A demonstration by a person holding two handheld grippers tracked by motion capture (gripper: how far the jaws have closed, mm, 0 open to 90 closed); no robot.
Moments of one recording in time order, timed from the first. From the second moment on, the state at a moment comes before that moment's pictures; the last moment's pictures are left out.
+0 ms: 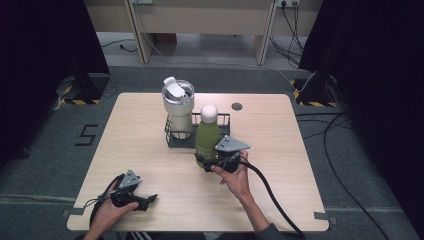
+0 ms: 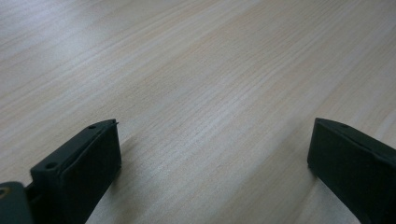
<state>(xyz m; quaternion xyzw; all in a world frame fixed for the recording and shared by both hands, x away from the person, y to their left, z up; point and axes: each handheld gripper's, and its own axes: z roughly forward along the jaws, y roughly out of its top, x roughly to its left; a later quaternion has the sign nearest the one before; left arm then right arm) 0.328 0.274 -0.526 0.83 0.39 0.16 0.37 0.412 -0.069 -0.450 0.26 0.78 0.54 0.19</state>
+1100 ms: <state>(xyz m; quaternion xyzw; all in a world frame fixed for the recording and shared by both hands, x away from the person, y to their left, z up) 0.328 0.274 -0.526 0.83 0.39 0.16 0.37 0.424 -0.082 -0.418 0.27 0.77 0.54 0.20</state>
